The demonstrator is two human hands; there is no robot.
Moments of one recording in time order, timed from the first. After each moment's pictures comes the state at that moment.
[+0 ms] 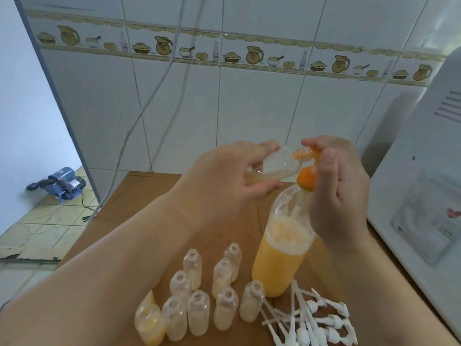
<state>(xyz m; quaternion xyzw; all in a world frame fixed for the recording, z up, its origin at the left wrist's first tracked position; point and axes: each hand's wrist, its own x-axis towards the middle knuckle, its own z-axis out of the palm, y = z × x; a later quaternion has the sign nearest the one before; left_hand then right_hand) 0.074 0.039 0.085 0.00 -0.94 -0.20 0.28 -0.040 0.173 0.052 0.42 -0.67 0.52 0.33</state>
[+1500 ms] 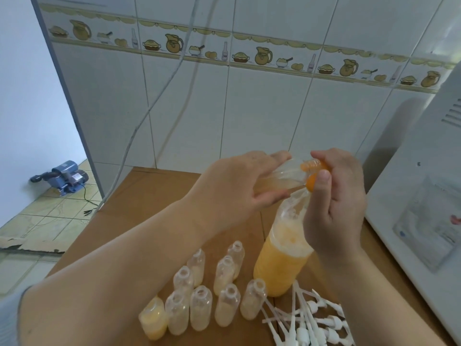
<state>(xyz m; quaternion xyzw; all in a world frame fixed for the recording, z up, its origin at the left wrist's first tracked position) 0.077 0.044 0.075 0.00 -0.94 -0.16 0.29 -0.033 0.171 0.037 0.40 -0.68 0.49 0.36</state>
